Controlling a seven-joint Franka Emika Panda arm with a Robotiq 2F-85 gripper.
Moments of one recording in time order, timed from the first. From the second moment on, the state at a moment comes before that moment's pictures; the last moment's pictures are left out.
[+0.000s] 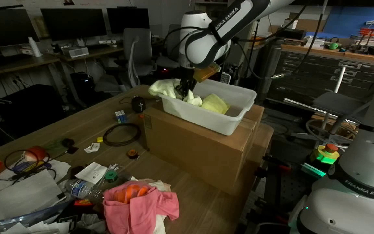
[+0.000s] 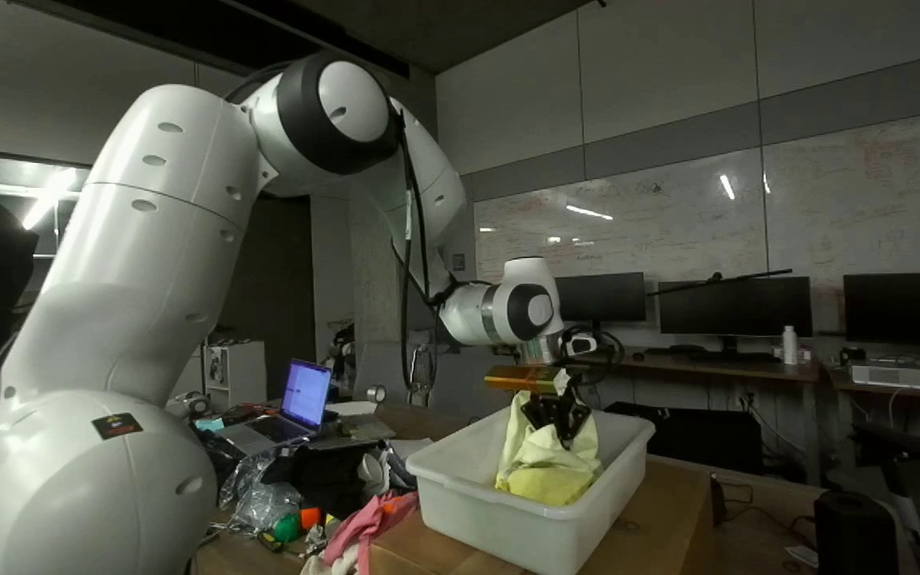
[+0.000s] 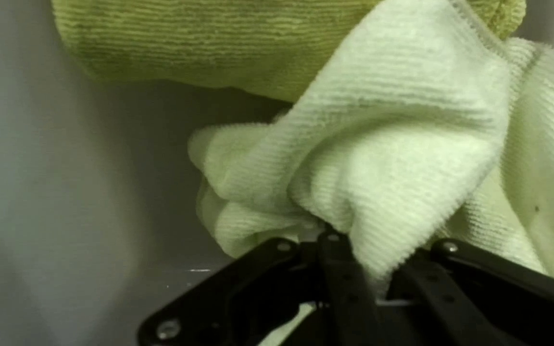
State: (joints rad) arm -0.07 0.30 -0.08 -2.02 -0.11 2.49 0.08
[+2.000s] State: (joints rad) arm -0.01 -0.29 0.23 -2.30 -0.33 2.65 0.61
